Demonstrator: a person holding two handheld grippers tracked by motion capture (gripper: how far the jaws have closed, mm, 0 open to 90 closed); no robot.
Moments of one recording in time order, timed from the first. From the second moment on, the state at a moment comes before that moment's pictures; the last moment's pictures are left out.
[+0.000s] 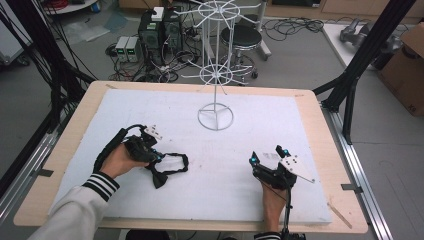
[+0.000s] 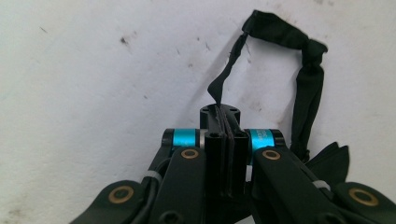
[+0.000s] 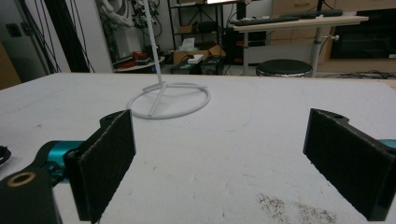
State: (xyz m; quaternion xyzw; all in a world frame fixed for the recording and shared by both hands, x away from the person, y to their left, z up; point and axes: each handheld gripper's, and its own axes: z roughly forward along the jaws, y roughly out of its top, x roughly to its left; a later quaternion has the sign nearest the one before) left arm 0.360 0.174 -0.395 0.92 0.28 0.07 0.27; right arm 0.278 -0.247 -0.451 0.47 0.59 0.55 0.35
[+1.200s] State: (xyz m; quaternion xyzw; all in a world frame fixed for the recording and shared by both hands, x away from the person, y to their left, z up) left arm 0.346 0.189 -0.333 0.79 0.23 0.15 0.55; right arm 0.278 -0.246 -0.451 0.47 0.60 0.55 0.35
